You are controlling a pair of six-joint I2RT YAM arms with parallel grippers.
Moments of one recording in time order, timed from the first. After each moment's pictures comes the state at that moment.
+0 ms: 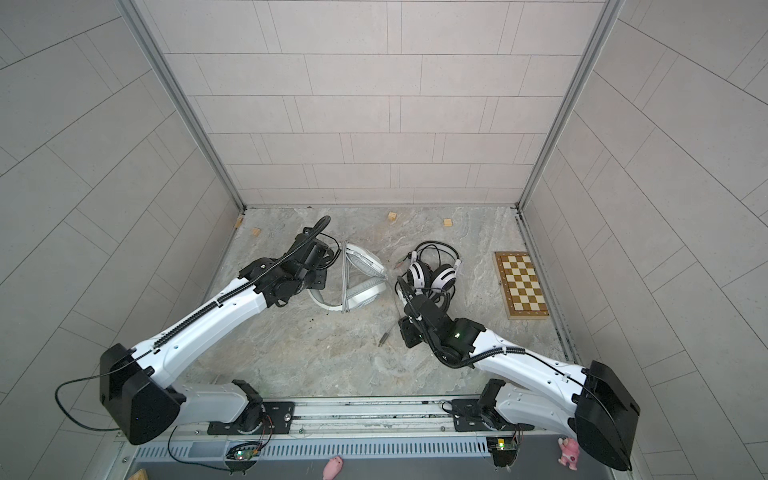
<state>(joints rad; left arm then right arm) -0.59 1.32 1.18 -0.82 -0.41 -0.42 0.85 1.07 0.56 -0.34 0.16 0.45</state>
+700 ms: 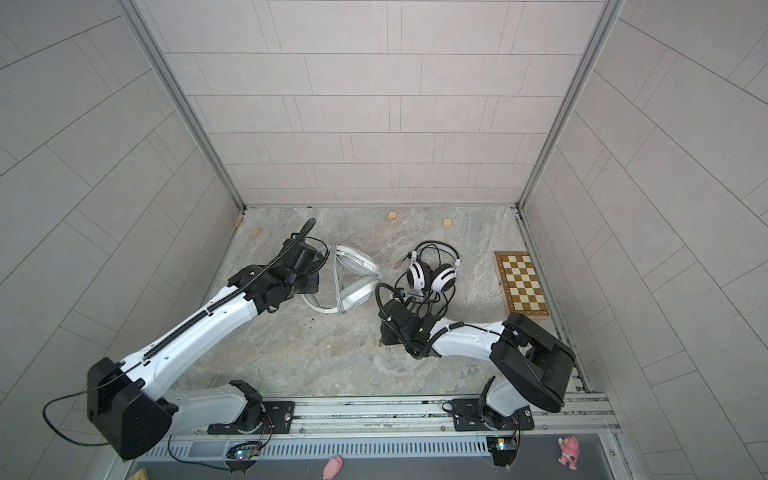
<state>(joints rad) -0.56 1.25 1.09 -0.80 -0.36 -0.47 0.90 1.51 0.68 -0.10 0.16 0.78</state>
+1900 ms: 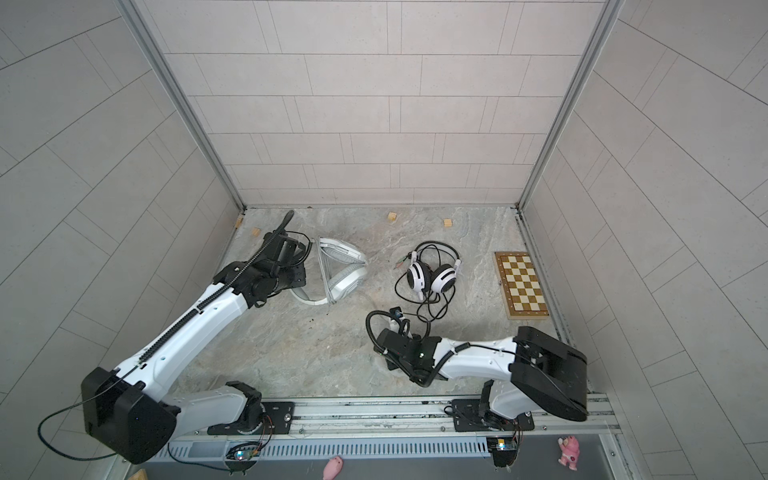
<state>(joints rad) -0.37 1.25 1.13 -0.81 -0.26 -0.46 1.13 1.31 0.54 -0.28 0.39 0.79</state>
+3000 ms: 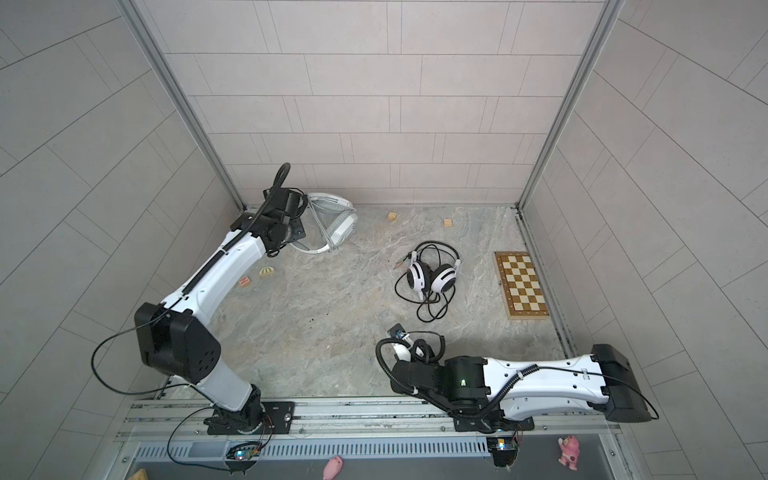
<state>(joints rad) -0.26 1.66 1.56 -0.83 -0.43 -0.55 1.47 0.97 0.65 -0.61 0.58 0.61</state>
